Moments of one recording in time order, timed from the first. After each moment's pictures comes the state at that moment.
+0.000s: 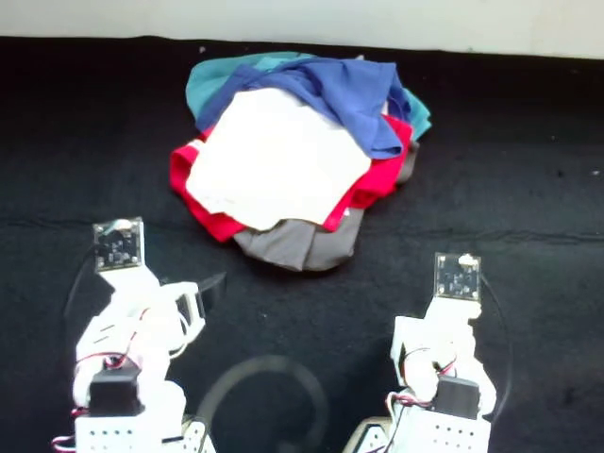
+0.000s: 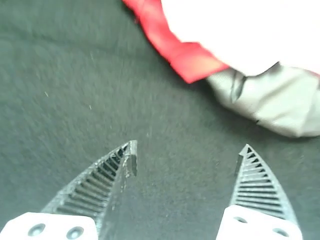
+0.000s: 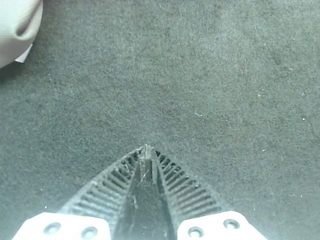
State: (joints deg) left arm -8.4 -103.6 85.7 64.2 8.3; right arm 5.4 -104.7 95.9 70.6 5.1
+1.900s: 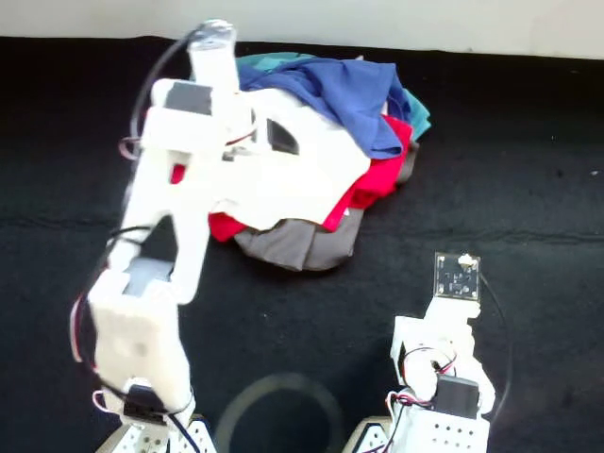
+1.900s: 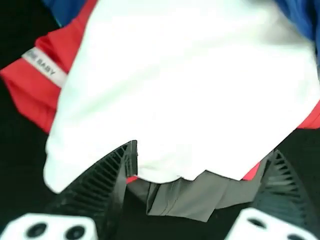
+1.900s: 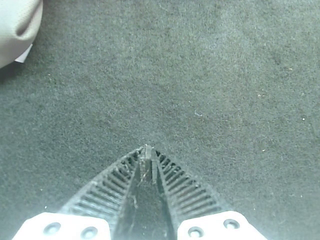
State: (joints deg) left arm 4.5 30.6 -37.0 79.5 13.6; right arm 5.4 -104.7 95.9 70.6 5.1
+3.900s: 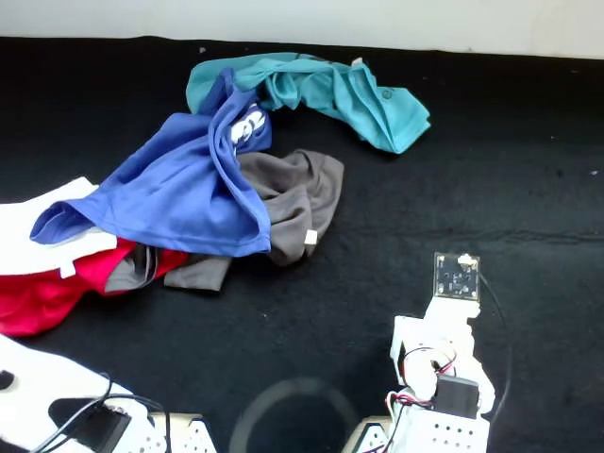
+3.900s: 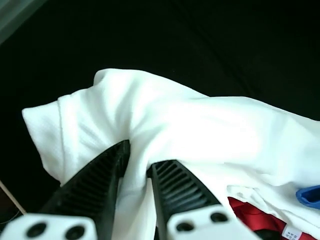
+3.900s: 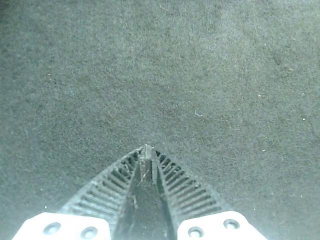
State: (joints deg) left arm -69.7 42.4 -85.3 100.5 -15.3; right arm 5.4 -104.7 95.9 70.6 5.1
